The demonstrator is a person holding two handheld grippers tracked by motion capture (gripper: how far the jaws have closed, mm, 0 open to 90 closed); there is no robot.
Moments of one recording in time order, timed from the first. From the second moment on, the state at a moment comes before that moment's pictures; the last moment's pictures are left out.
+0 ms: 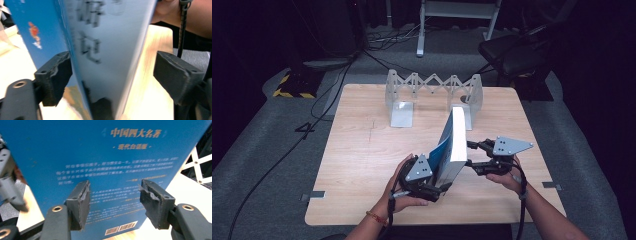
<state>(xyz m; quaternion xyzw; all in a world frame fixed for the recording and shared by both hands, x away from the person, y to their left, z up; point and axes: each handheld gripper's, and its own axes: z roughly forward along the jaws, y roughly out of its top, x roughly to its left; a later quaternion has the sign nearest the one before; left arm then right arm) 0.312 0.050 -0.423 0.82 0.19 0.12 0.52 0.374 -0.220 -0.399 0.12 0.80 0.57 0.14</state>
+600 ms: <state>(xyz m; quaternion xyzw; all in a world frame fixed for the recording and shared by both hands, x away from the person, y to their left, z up) 0.311 0.030 -0.452 0.79 0.29 0.19 0.50 0.372 -0.203 -0.405 0.13 0.80 0.56 0.13</state>
